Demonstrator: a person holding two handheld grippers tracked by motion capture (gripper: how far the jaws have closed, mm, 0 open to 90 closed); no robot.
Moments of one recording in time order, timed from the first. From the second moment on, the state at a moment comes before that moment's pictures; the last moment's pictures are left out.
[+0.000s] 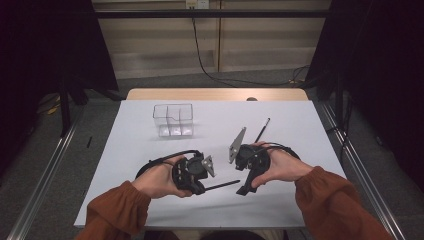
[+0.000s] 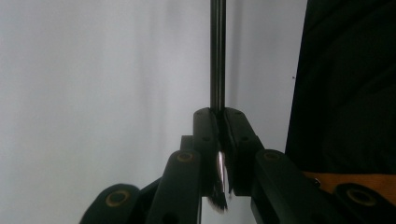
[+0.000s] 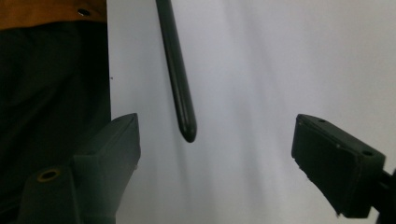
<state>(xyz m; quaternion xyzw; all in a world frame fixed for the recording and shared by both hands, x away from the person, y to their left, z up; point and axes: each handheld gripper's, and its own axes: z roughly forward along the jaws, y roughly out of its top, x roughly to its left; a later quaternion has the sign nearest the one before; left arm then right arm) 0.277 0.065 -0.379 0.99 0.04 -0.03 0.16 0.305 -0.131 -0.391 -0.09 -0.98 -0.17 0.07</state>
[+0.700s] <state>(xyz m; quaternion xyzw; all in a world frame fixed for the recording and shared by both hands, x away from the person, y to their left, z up) 0.277 0.062 -0.383 0.99 0.03 -0.04 0.15 0.305 -0.115 -0.394 -0.05 -0.98 -0.15 0.09</state>
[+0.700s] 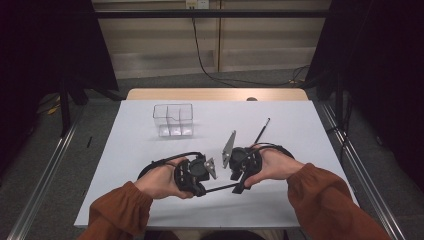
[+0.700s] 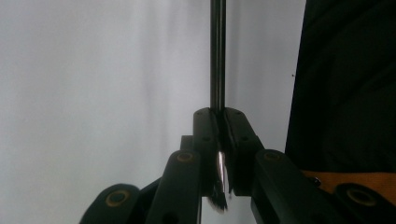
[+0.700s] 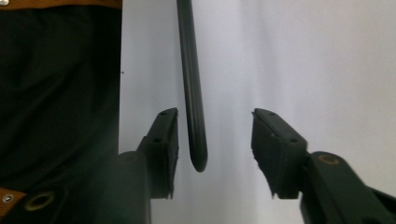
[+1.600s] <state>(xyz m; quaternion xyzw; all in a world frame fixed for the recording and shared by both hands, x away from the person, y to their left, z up) 0.278 0.064 -0.388 0.99 0.04 -0.03 0.16 0.302 -0.107 -0.398 -0.03 -0.98 -0.17 0.10</state>
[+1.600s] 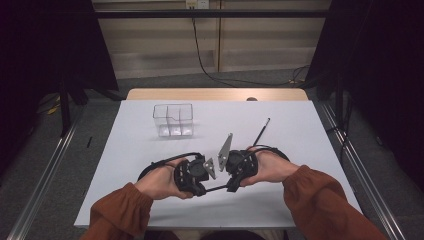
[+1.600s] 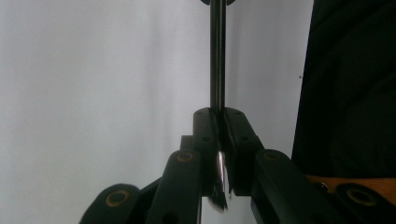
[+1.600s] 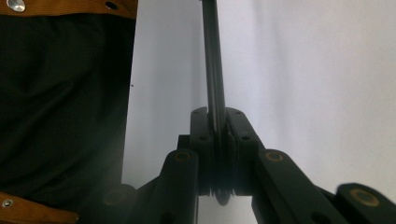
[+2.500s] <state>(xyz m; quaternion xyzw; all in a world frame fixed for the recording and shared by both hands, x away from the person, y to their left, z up) 0.284 0.083 -0.396 0.96 0.10 0.02 0.27 0.305 -0.121 -0.396 -0.04 -0.97 -0.20 0.09</state>
